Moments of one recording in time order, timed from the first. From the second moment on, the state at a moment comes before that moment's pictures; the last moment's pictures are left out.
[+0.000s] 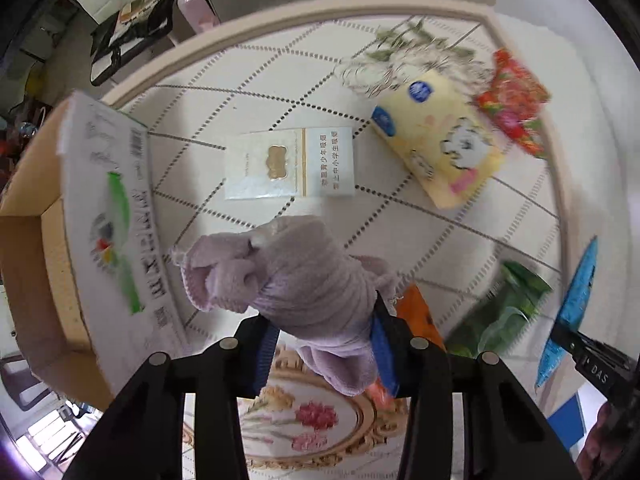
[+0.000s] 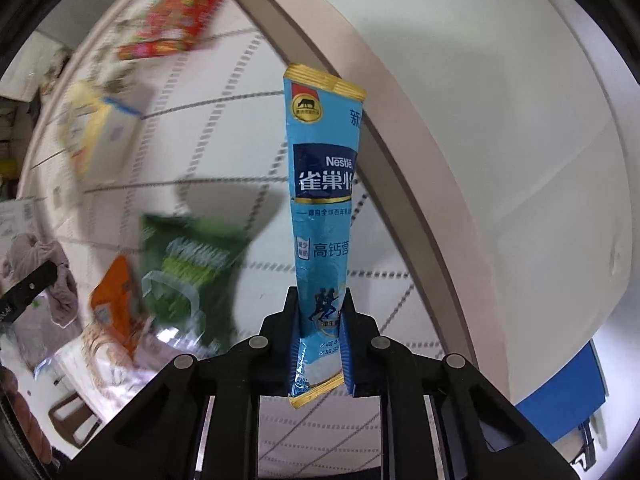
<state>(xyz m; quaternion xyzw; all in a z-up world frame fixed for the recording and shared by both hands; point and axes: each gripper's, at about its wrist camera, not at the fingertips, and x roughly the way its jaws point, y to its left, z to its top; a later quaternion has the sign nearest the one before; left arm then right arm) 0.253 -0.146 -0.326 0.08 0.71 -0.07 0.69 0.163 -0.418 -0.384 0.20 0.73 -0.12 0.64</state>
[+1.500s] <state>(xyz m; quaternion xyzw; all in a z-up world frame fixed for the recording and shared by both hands) 0.385 0.186 -0.392 -0.07 0.79 -0.09 0.60 0.366 0.075 -0.372 0.00 0.75 0.11 0.65</state>
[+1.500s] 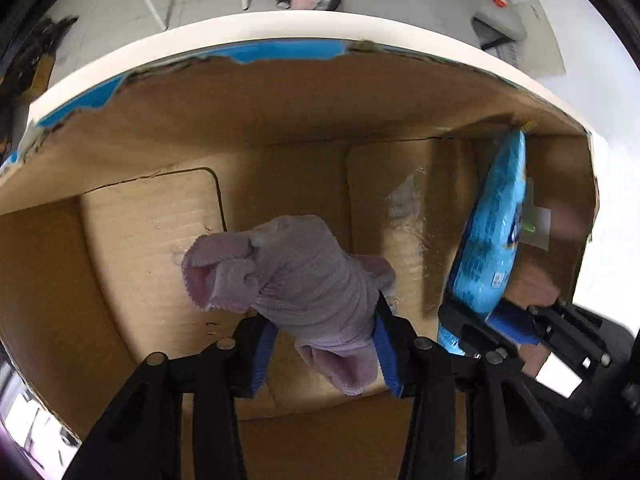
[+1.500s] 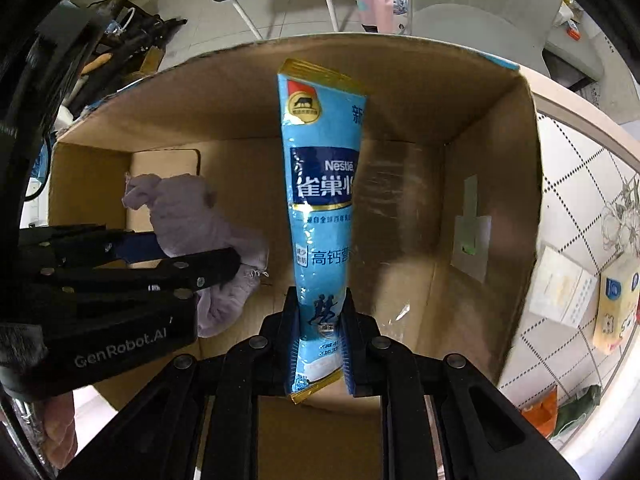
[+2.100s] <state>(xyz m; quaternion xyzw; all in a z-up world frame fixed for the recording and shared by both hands) 0.338 0.221 -0.324 -0.08 0.75 -0.06 0.66 0.346 0.073 -0.316 -0.04 0.72 0.06 0.69</state>
